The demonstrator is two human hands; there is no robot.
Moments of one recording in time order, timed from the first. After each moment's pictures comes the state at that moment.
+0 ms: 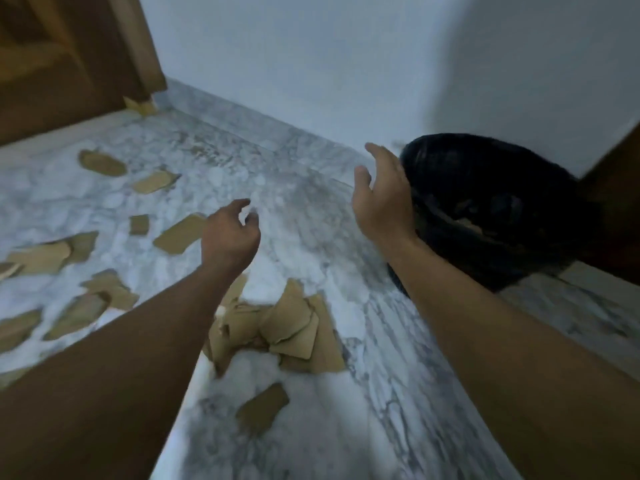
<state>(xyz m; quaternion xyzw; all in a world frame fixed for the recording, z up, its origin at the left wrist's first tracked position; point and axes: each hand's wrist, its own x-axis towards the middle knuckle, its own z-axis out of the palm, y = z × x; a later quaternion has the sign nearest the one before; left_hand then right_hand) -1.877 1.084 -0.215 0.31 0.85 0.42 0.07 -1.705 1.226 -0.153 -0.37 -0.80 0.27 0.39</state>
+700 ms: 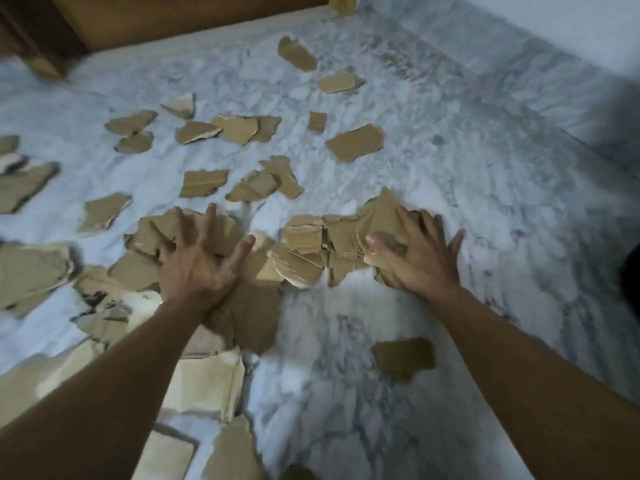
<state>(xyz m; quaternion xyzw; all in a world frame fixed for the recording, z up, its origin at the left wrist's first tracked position) -1.921 0.778 -0.362 0.04 0.99 0.13 0.03 -1.800 1.099 -0.369 -0.26 -0.94 0.23 -0.02</state>
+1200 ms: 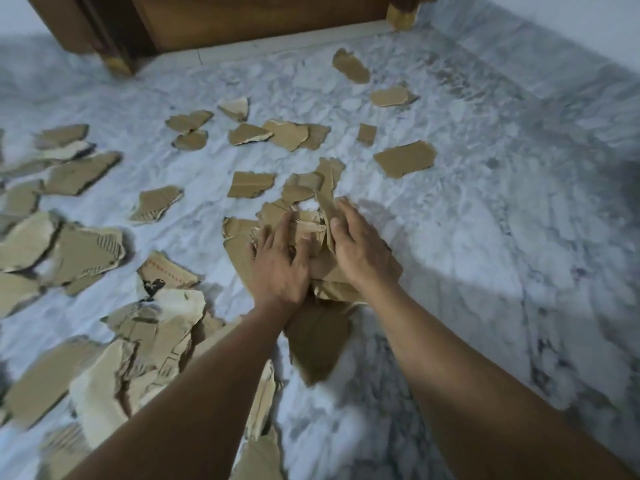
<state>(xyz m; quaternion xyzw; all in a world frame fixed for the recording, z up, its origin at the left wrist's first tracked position) -1.902 0.832 -0.366 0.05 0.93 0.38 -0.02 -1.891 0.969 -0.354 -0.16 -0.88 0.44 0.02</state>
